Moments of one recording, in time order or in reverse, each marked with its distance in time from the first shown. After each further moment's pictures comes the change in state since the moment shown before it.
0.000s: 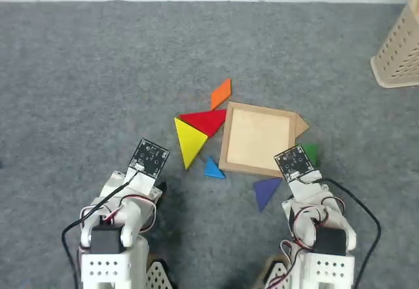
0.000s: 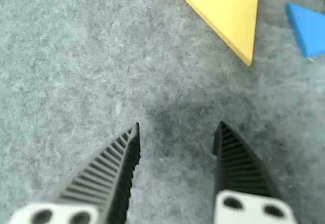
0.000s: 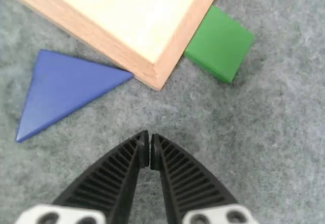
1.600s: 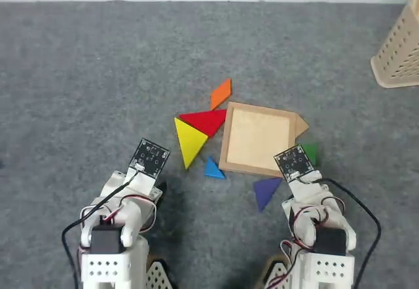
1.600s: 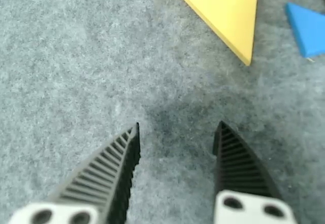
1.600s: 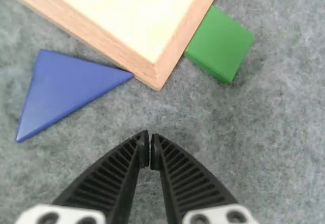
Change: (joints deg) left arm 0.1 0.0 0.0 0.0 0.0; right arm 0.0 0.0 0.0 0.0 0.1
